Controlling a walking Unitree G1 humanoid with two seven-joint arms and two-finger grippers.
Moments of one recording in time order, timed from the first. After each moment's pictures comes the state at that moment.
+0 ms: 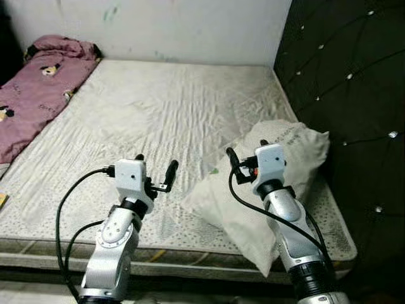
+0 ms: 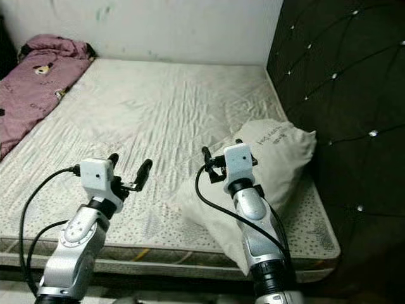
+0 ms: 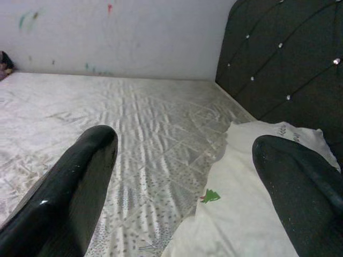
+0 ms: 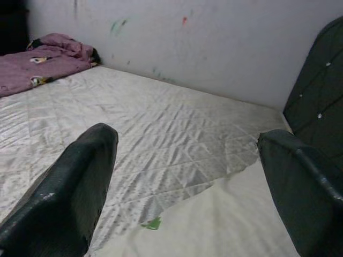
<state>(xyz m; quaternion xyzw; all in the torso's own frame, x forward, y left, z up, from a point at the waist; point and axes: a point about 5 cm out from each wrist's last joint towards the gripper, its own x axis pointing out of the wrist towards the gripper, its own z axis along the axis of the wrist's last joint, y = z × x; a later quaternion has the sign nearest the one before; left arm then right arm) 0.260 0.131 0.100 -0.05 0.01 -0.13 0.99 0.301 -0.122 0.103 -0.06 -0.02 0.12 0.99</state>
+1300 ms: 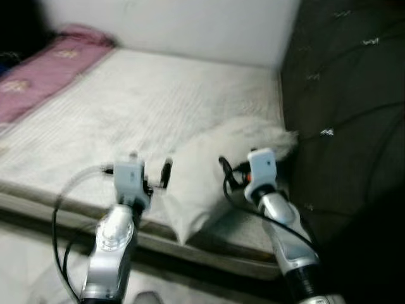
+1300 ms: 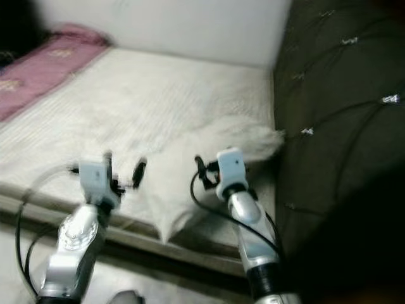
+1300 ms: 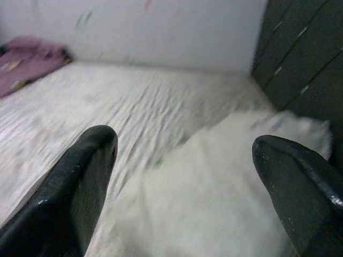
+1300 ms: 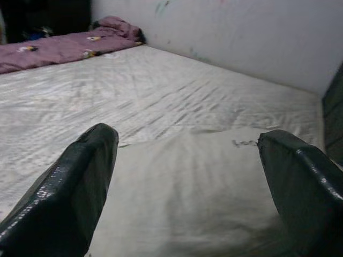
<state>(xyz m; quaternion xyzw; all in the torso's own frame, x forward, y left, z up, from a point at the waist) 0.258 0.138 0.090 -0.01 0.02 -0.09 1.00 0.297 -0.112 0.091 -0.04 0.03 0.14 0.99</state>
